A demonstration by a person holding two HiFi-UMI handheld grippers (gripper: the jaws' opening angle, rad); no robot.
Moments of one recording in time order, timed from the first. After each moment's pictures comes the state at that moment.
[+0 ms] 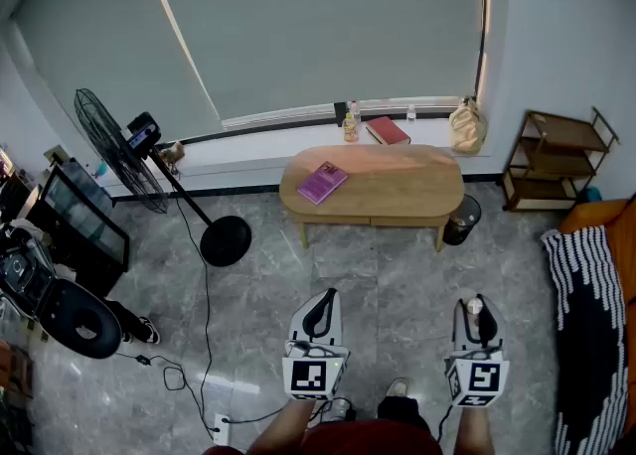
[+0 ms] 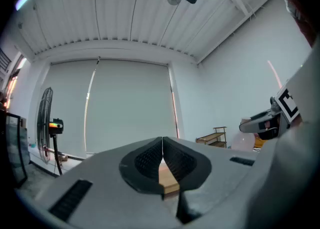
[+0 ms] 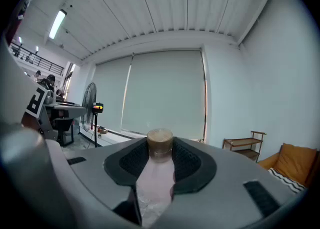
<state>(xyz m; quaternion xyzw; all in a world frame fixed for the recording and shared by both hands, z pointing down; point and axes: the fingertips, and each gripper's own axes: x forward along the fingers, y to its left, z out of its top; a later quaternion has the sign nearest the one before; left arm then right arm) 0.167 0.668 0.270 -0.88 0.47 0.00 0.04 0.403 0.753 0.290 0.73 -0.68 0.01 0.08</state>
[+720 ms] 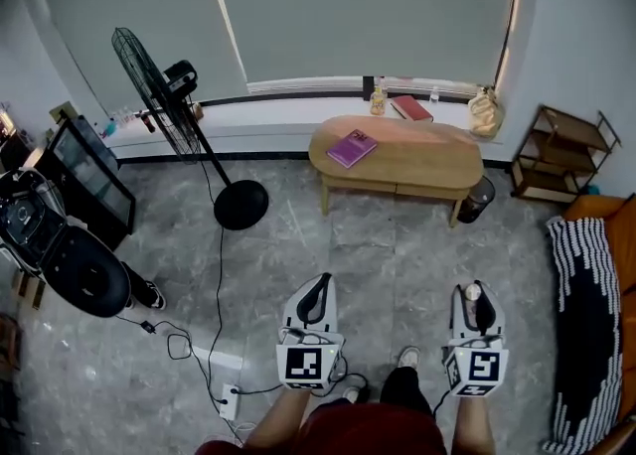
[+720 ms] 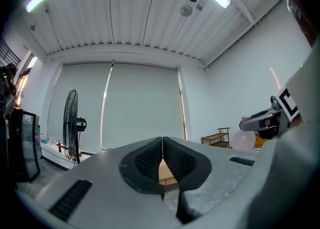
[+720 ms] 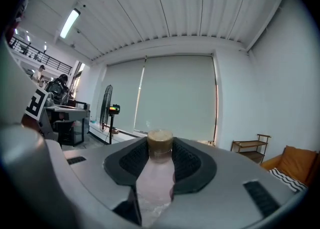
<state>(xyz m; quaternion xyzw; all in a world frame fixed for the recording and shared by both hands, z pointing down) -0.043 0.732 0.279 -0.87 0.49 0.01 0.03 0.199 0.807 0.288 0.72 -0.69 -0.01 0.08</state>
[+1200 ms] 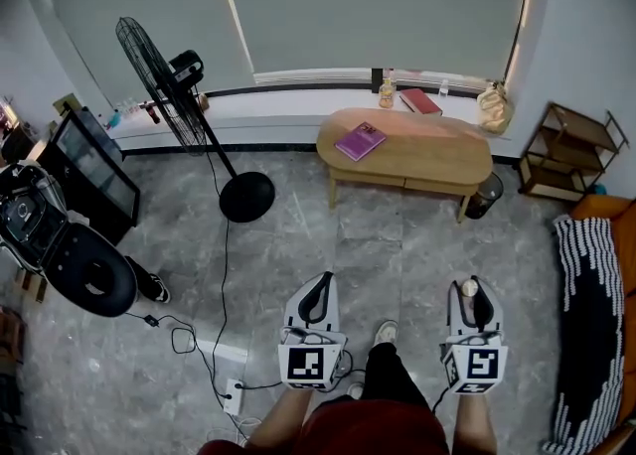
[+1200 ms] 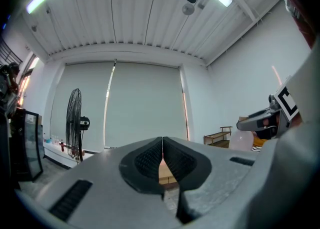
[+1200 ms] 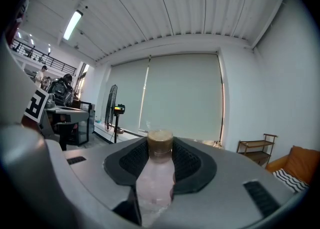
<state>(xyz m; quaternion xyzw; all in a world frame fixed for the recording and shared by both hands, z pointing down) -0.059 0.728 0.294 -0.86 0.51 0.00 0.03 0.174 0.789 0.297 0.70 -0.71 -0.01 0.08</state>
